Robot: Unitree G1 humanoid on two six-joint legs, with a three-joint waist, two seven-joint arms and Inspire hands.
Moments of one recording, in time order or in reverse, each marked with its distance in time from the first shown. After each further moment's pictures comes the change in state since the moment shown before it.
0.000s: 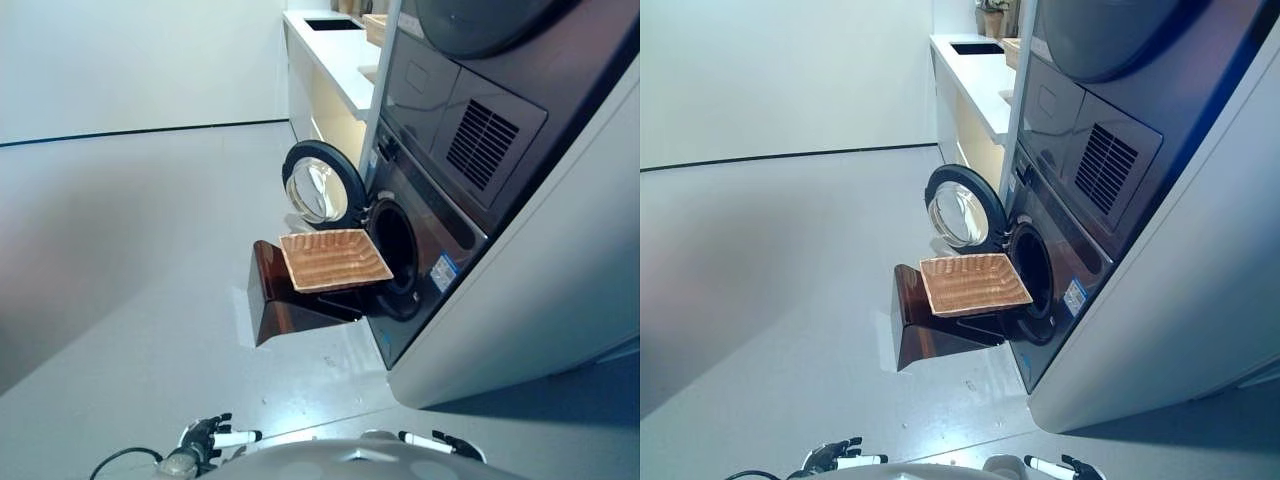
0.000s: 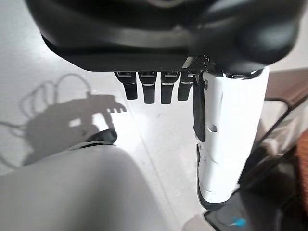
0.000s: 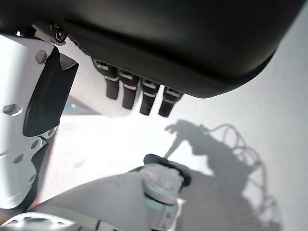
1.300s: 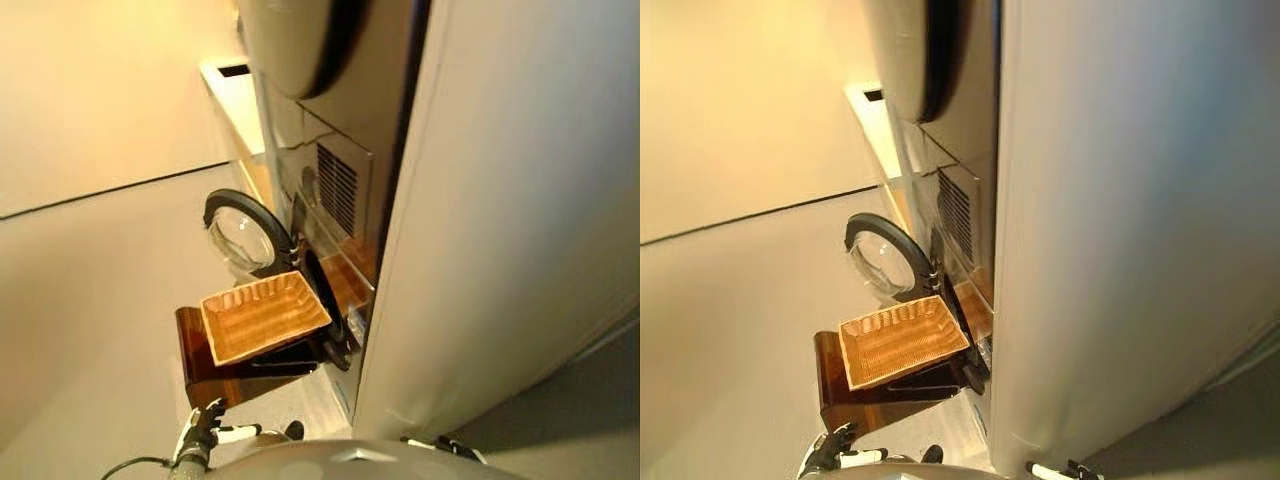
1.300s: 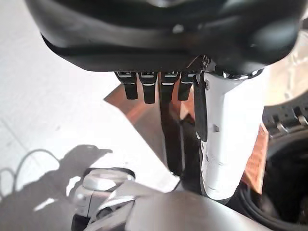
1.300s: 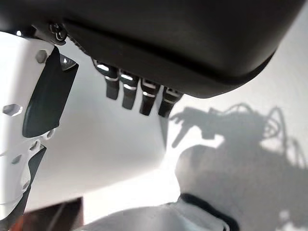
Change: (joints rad) left arm 0.098 -0.012 -0.010 -0.132 0.143 -0.138 0.259; right arm 0.060 0.041 0.025 -0.016 0.122 -0.091 -0.090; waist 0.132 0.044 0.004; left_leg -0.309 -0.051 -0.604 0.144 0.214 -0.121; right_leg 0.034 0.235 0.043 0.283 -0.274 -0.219
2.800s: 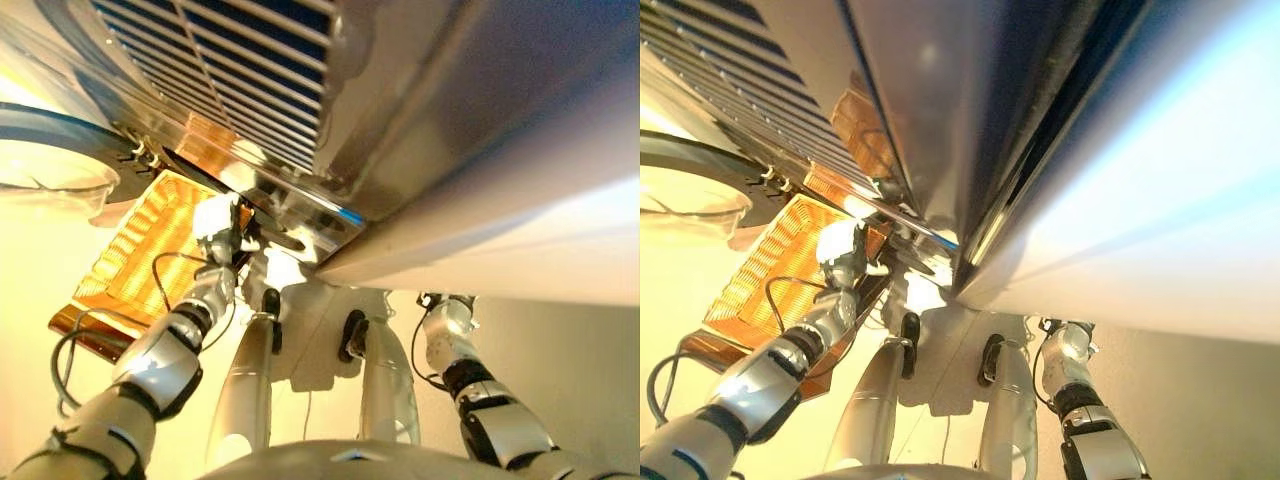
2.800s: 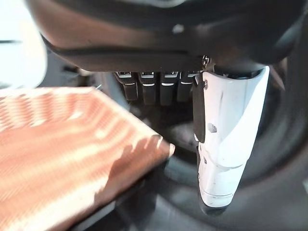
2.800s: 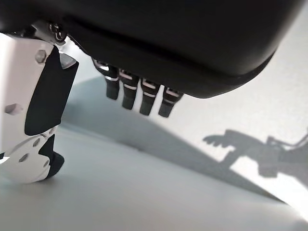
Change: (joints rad) left arm -0.783 0.084 -0.355 0.021 0.415 0.244 0.411; right arm -0.434 0.022 -0.100 -0.452 0.391 -0.282 -0.280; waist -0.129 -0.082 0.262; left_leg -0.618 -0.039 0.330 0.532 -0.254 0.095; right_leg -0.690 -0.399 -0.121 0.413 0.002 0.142
